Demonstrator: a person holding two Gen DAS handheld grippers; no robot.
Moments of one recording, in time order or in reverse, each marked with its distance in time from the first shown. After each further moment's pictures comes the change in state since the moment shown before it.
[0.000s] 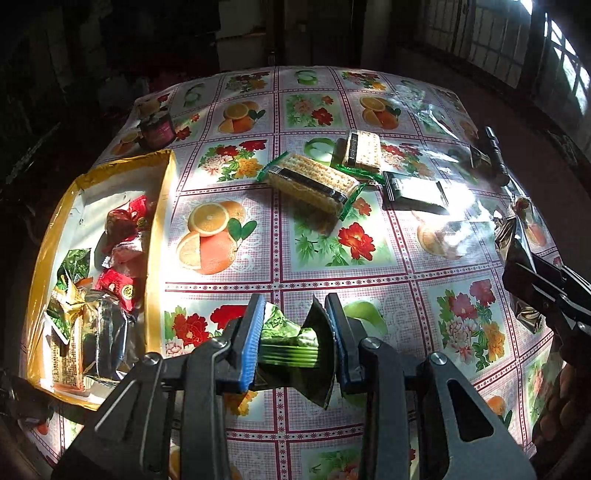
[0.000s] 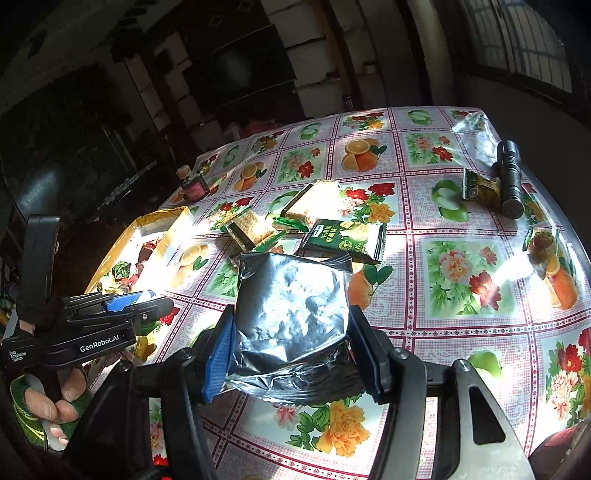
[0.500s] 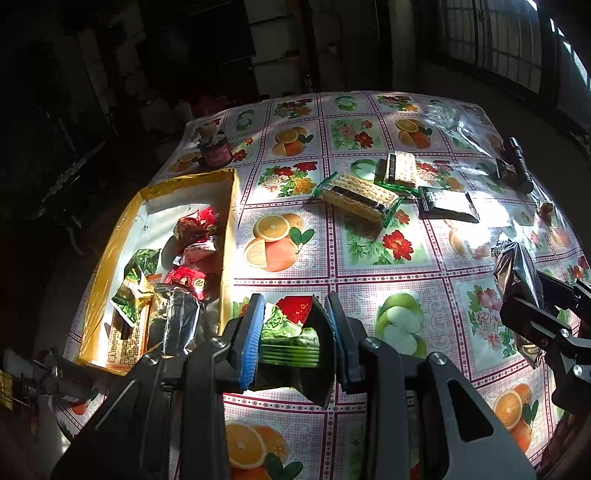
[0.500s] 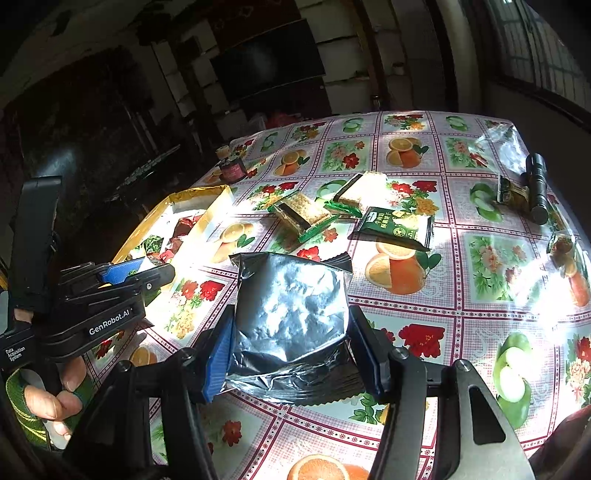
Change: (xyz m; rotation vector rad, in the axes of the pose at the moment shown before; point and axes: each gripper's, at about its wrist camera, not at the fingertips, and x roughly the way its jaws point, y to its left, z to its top) left arm -0.036 0.010 -0.018 -0.005 -0.093 0.163; right arm -0.004 0.044 -0.015 -0.072 0.020 0.050
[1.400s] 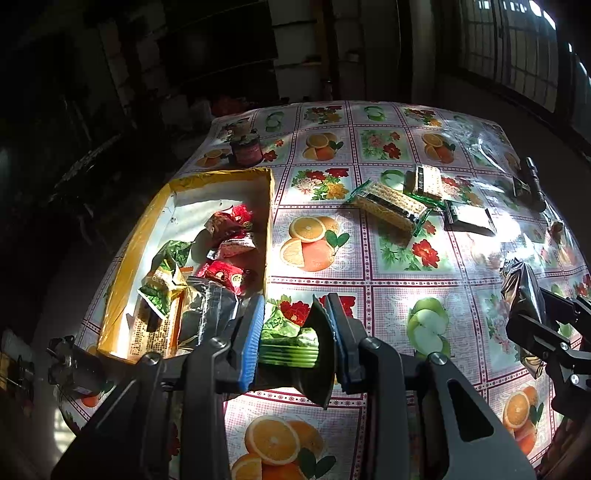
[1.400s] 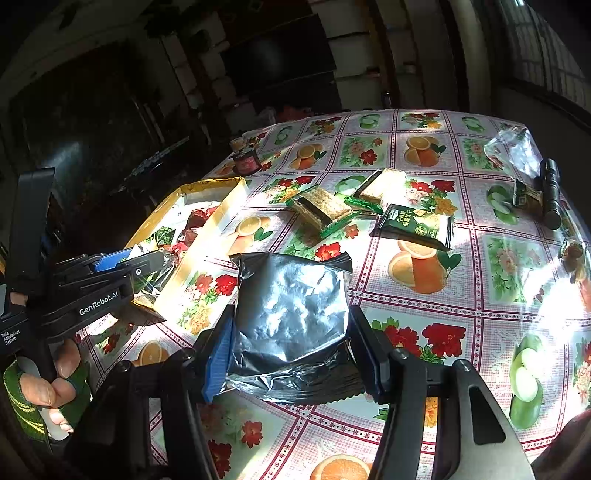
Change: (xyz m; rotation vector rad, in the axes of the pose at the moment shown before) left arm -0.009 0.034 -0.005 -0.073 -0.015 0.032; right arm 0.004 0.018 -0.001 -0.028 0.024 0.026
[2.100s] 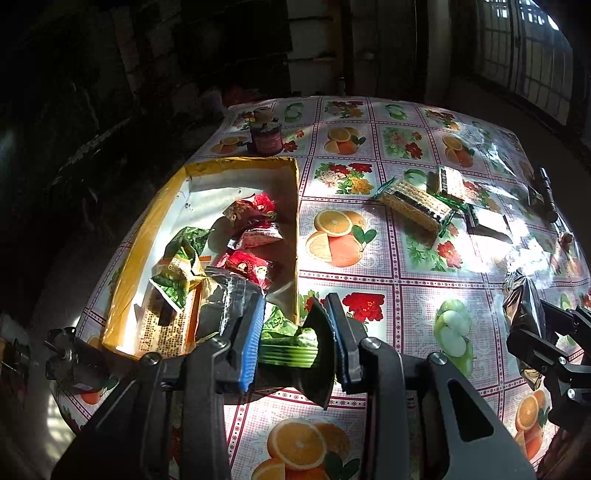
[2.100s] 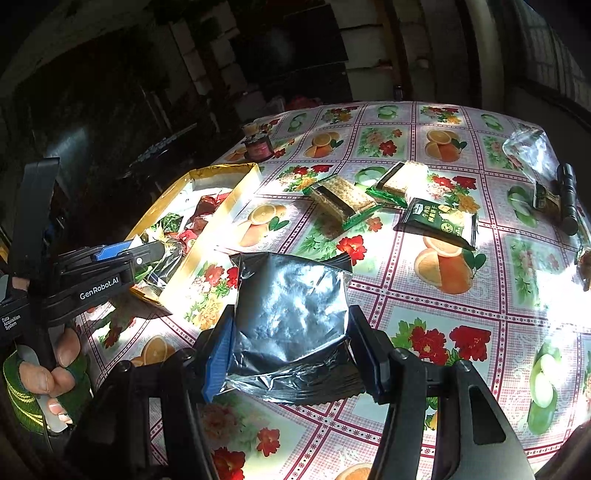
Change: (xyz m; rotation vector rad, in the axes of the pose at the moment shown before) left arm 0.012 0.028 -0.004 -0.055 0.021 0.007; right arm 0.020 0.017 0.002 -0.032 0.046 0.017
